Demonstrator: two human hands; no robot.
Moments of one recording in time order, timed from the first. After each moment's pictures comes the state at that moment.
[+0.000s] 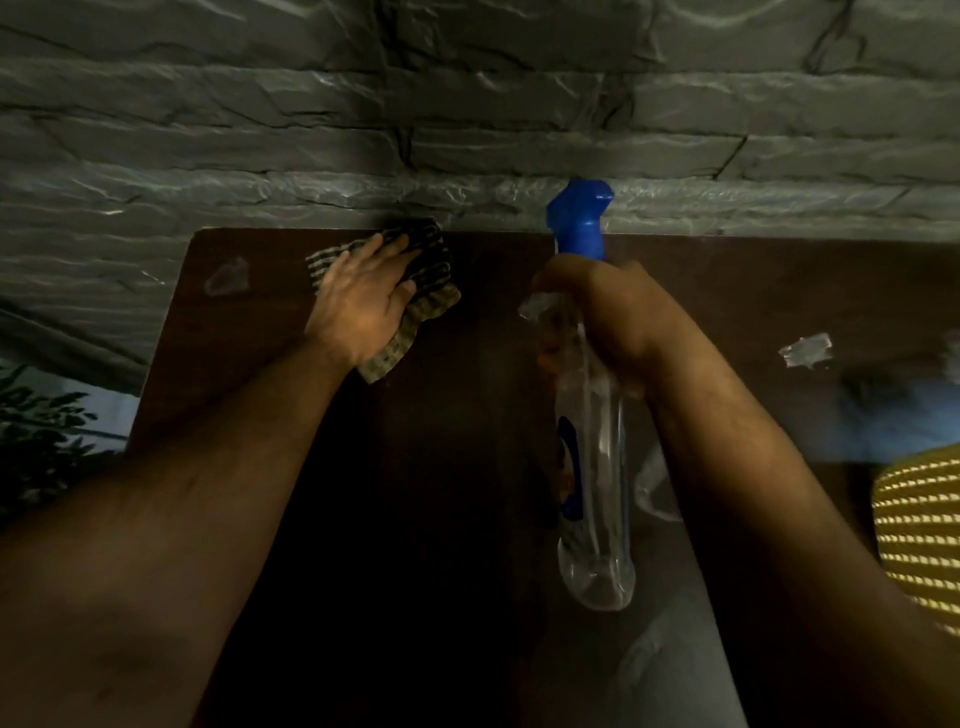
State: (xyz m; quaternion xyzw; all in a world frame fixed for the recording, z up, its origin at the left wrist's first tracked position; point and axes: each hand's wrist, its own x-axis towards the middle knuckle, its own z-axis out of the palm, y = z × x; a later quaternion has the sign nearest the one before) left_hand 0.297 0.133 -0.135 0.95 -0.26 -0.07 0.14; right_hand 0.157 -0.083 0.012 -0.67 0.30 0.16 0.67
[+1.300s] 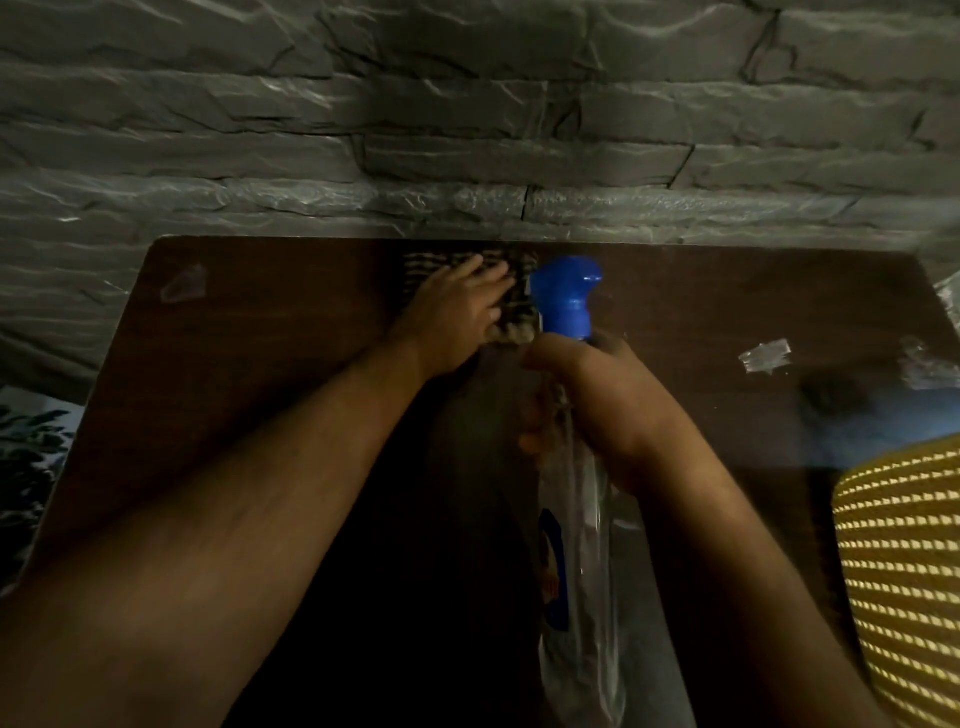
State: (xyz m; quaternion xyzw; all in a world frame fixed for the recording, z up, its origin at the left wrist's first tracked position) left_hand 0.256 0.013 -0.120 0.91 -0.39 -0.09 0.09; right_hand 0.096 -0.092 0.009 -0.64 0.26 0.16 0.70
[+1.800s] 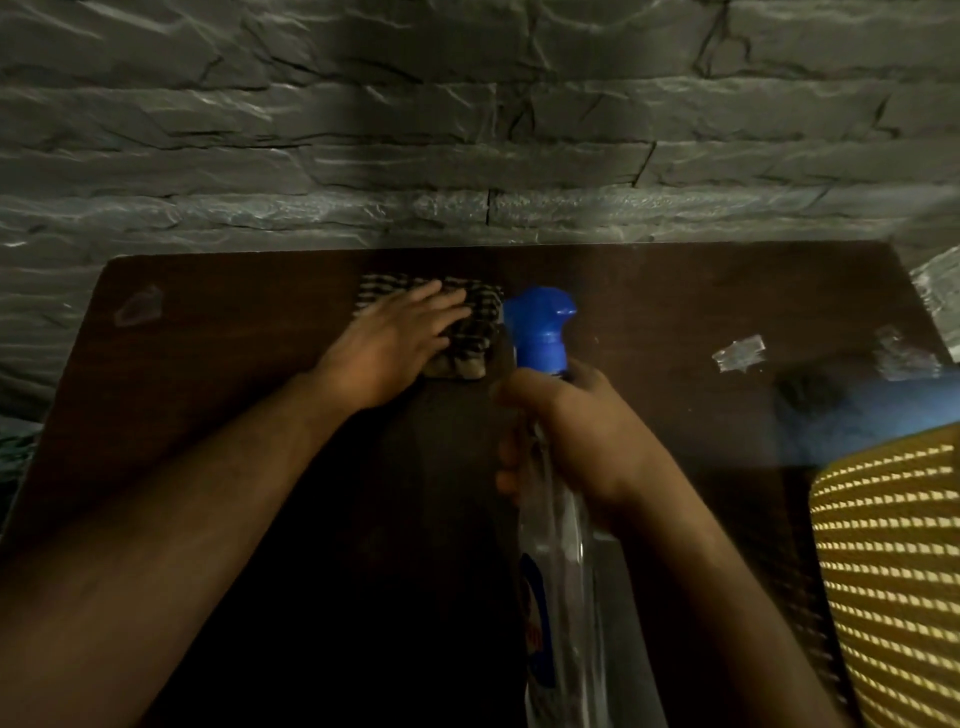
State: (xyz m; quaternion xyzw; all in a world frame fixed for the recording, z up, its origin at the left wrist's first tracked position) left_hand 0.266 0.043 -0.145 0.89 -0.45 -0.08 0.08; right_hand 0.087 -0.103 0.007 -0.60 0.29 0.19 0.72
